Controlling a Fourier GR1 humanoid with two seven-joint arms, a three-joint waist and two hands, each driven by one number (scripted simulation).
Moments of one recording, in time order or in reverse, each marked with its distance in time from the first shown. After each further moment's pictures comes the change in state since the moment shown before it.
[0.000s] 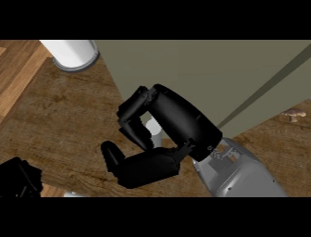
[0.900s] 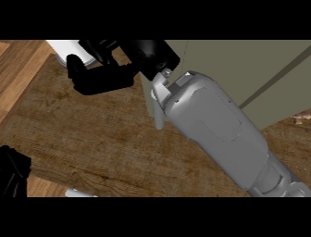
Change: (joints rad) left arm -0.023 0.005 0.083 0.124 0.070 -0.160 -0.059; right arm -0.438 0.025 -0.127 0.496 -0.029 -0.091 -0.066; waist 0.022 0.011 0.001
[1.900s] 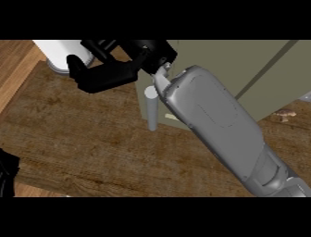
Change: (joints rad) left arm 0.046 -0.001 0.059 0.089 0.039 -0.081 -0.057; right arm -0.018 -0.001 -0.011 0.112 -0.171 0.093 -0.154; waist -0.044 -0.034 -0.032
